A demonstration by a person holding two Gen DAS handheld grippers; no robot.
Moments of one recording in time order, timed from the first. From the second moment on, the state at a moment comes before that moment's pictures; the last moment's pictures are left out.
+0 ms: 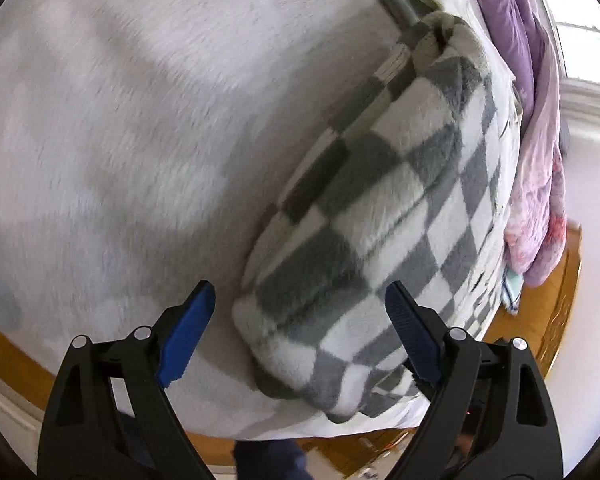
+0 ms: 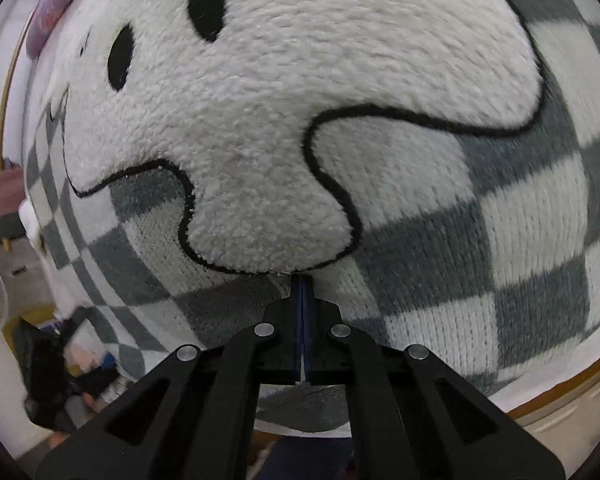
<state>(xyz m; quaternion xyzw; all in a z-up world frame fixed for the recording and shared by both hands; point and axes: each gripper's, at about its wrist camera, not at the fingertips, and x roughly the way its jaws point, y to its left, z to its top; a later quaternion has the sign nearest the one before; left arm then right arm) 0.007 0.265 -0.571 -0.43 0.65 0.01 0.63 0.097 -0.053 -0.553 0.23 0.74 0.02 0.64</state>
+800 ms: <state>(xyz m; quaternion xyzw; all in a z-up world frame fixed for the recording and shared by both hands) 0.047 0.250 -0.539 -0.37 0.65 -0.06 0.67 0.079 -0.083 -0.491 0.21 0.68 0.11 0.69</state>
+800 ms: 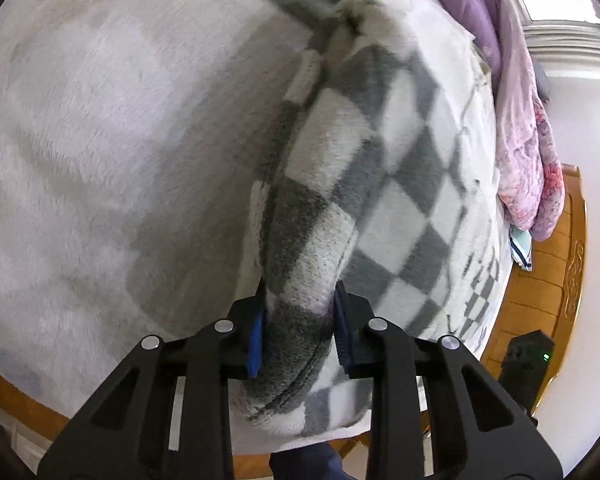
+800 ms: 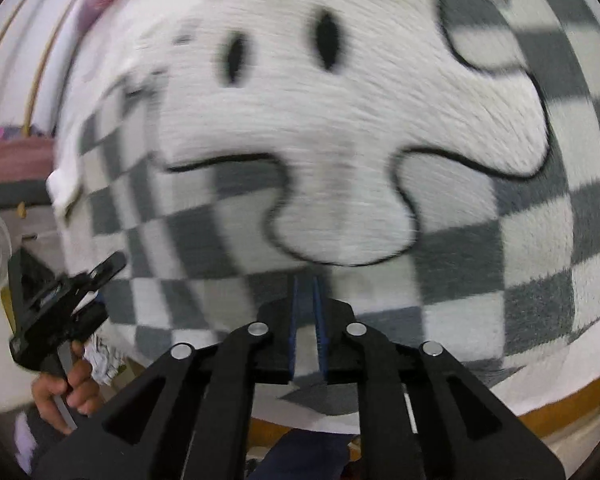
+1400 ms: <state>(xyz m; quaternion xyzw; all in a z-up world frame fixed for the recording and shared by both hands) 0.085 0.214 -0.512 -0.32 0.70 -0.12 0.62 0.036 0.013 -0.467 0.15 0.63 0.26 0.72</state>
